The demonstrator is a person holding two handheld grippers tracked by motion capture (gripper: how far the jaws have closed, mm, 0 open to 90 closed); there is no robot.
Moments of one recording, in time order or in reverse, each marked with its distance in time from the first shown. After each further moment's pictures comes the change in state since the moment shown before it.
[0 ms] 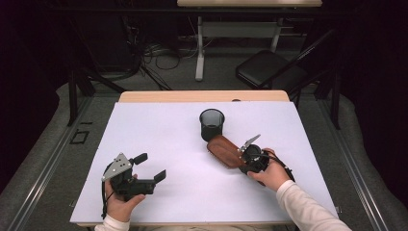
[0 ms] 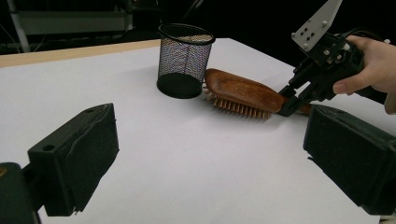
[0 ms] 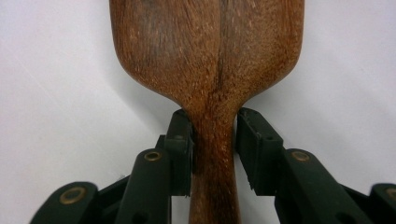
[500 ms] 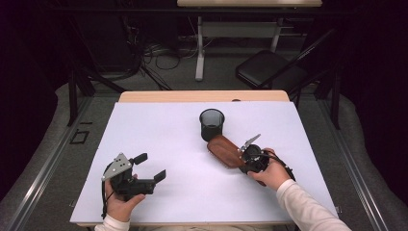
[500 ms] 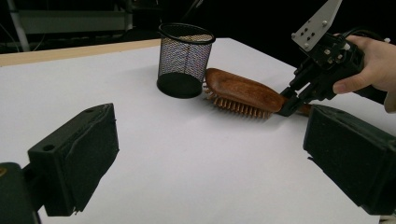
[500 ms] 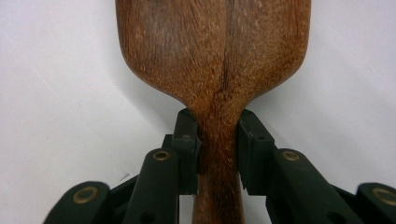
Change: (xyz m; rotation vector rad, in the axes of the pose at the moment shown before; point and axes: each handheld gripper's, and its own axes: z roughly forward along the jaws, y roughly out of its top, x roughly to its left) left arm 0.000 0.000 0.000 0.000 -0.004 -0.004; right arm -0.001 0.000 0.000 0.002 0.020 0.002
